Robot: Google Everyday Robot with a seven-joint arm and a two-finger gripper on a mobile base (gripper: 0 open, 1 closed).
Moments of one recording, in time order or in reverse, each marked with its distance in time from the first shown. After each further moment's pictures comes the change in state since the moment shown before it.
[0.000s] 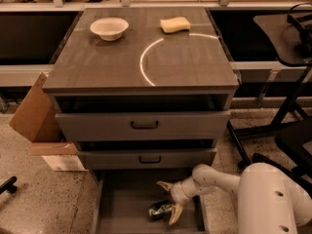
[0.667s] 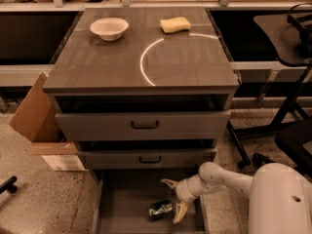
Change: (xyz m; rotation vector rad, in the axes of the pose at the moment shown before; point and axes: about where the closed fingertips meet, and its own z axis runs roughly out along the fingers) arm -0.013 0.005 -0.034 0.018 -0.006 0.040
